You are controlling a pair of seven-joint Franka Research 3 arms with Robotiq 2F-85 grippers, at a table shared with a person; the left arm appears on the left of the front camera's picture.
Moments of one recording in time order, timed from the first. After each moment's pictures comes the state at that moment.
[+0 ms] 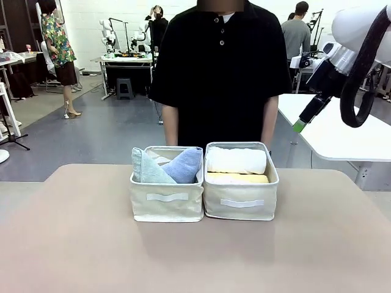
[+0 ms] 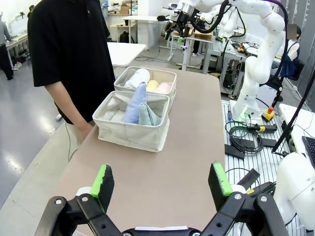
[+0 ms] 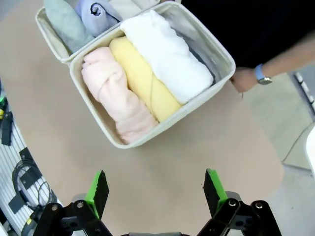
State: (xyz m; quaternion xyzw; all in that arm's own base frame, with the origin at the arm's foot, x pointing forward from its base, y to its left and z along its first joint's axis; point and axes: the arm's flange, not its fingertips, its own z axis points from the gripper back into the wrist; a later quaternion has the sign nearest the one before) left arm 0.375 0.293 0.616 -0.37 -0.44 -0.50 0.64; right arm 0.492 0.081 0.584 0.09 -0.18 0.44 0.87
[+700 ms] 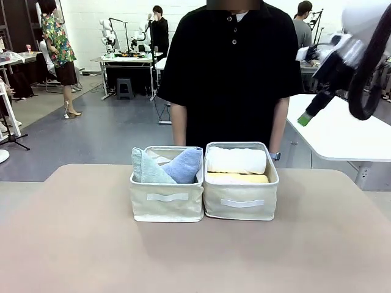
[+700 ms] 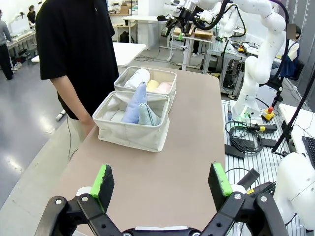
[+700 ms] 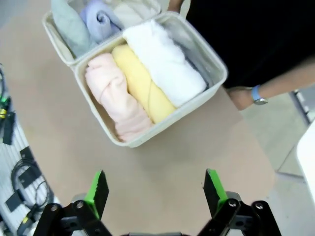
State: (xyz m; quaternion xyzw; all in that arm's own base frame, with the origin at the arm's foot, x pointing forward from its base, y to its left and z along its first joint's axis) left arm 0.375 0.293 0.615 -0.37 -0.44 -0.50 0.64; right arm 0.481 0.054 0.612 0.10 -0.22 0.45 0.86
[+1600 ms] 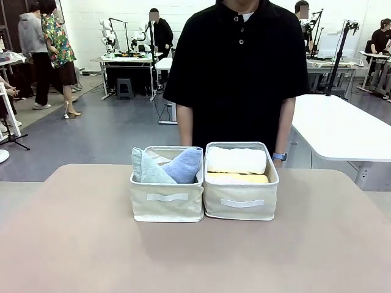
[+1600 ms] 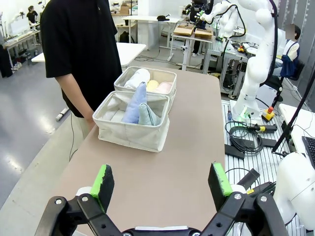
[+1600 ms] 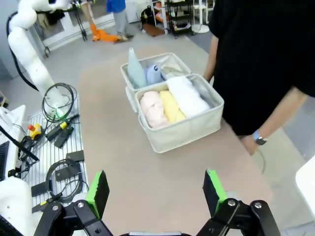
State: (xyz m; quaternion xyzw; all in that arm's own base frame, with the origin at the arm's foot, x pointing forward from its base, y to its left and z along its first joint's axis) left arm 0.375 0.293 0.615 -0.37 -0.44 -0.50 0.64; right arm 0.406 -0.237 0.661 0.33 -0.37 0.47 0.73
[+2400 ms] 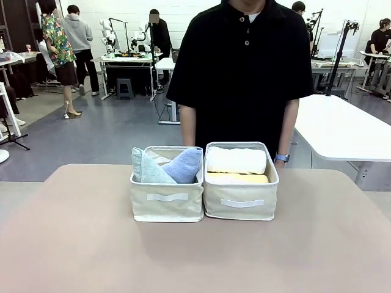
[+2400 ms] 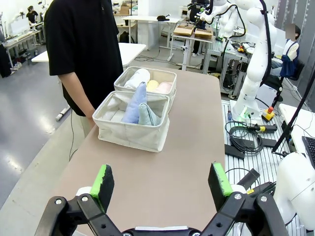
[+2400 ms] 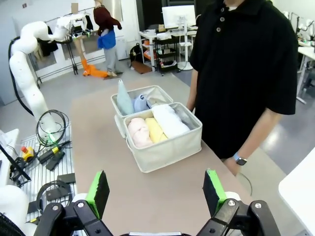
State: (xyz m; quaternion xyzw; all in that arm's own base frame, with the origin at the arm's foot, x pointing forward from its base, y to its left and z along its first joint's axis) left arm 0.375 0.293 0.615 -0.37 -0.44 -0.50 0.64; right arm 0.391 -0.301 0.657 0.35 -0.46 0.43 0.70
